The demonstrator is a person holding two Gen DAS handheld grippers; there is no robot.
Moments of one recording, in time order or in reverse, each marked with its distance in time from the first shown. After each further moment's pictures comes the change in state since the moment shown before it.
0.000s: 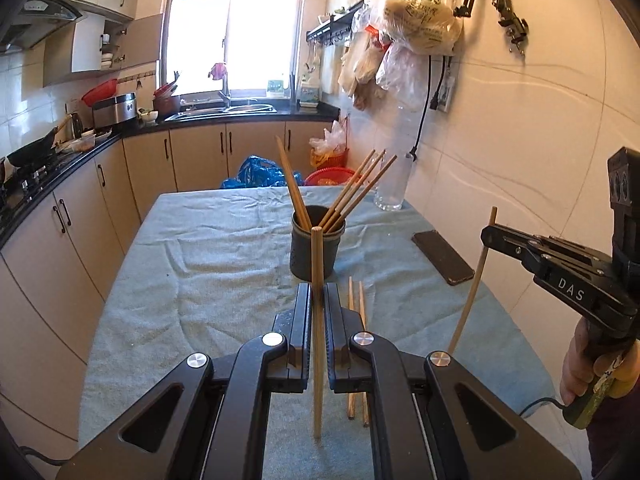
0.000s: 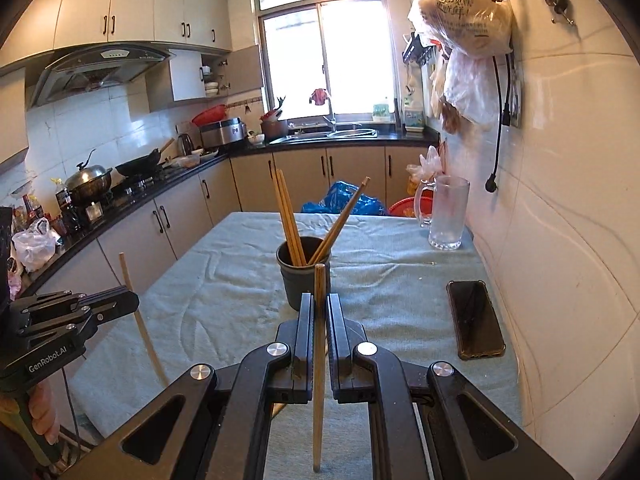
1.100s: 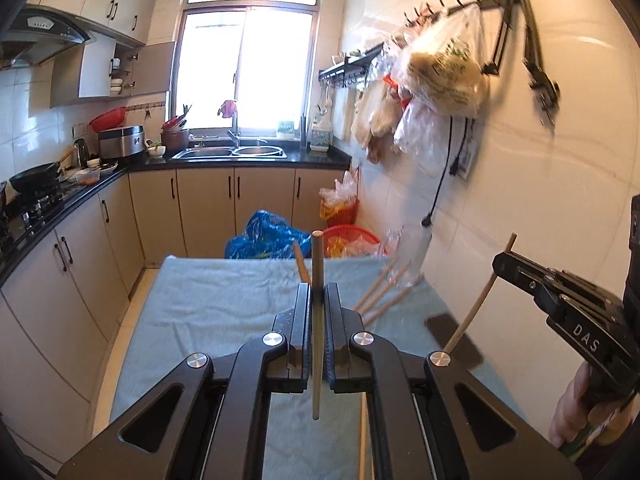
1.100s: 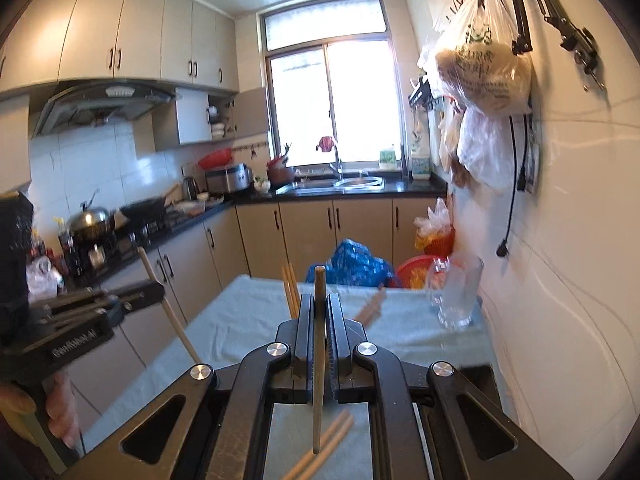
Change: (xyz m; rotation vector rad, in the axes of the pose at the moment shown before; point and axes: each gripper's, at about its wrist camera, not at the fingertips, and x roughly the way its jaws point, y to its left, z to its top) left arm 0.026 0.022 0.127 -0.039 -0.133 0.014; right arm 0.016 0.011 0.100 -0.006 -0.164 0.020
